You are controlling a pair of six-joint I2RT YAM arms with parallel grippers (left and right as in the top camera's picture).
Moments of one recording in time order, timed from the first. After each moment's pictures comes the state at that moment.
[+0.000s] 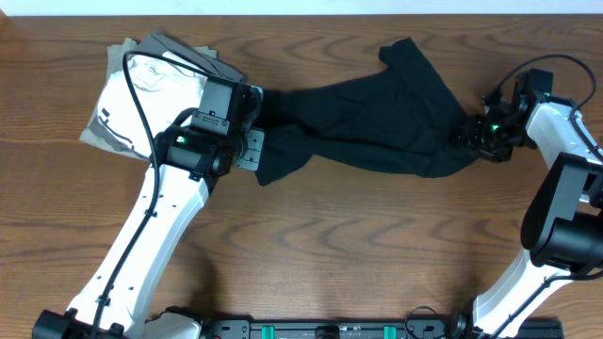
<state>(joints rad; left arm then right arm) -0.33 1.42 1.25 -0.89 -0.08 -0.07 -0.26 2.01 1.37 -0.80 -0.36 0.08</state>
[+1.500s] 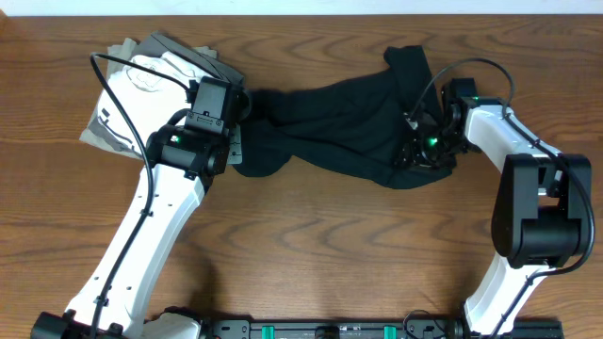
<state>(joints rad) -0.30 1.42 1.25 -0.94 -0.35 -0.30 0.02 2.01 1.29 -0.85 -0.55 -0.08</state>
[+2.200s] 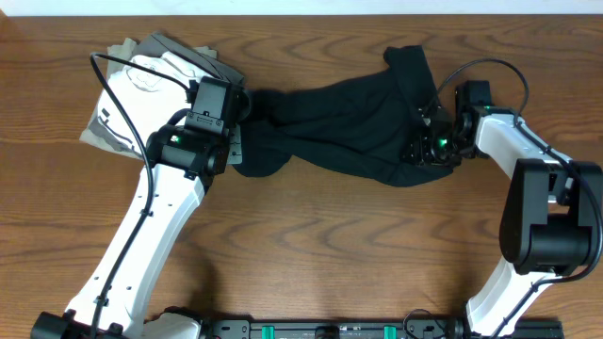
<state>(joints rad) -0.30 1.42 1.25 -0.94 -0.35 -0.30 -0.04 1.97 1.19 -0.65 -0.47 -0.02</state>
